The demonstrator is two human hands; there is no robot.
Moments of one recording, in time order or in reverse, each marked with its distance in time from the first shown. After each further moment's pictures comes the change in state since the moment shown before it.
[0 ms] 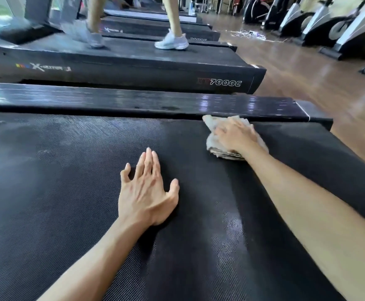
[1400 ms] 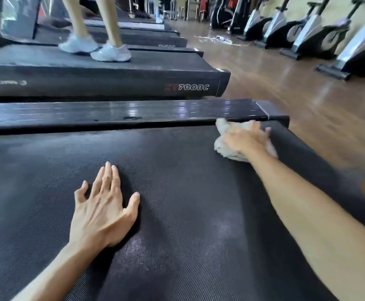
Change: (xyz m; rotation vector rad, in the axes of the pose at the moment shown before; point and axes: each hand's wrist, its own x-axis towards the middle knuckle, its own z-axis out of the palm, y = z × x) left_hand 0.001 0.002 -0.005 0.034 -0.018 -0.001; right_hand 0.001 0.110 -0.012 -0.021 0.013 0.374
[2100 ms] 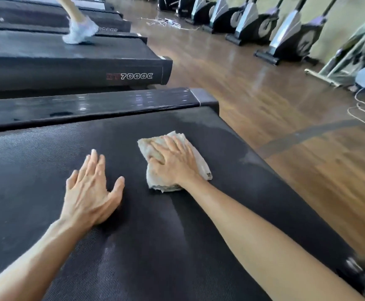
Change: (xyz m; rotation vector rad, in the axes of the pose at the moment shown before) left_hand -0.008 0.100 -0.005 -0.219 0.001 0.198; right_hand -0.131 0.040 0.007 0.143 -0.056 -0.363
